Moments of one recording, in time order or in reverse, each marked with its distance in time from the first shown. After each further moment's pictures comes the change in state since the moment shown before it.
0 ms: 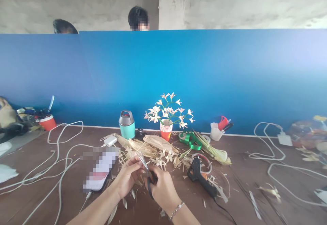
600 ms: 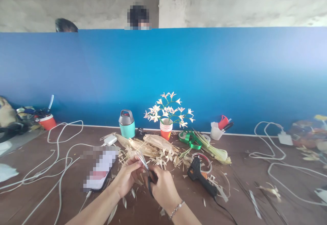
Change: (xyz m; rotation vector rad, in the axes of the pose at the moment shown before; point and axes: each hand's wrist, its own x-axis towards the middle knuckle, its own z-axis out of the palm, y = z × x) left_hand -0.001 0.002 0.001 0.005 0.014 0.009; right_hand 0.001 0.001 0.000 -0.024 0.015 -0.013
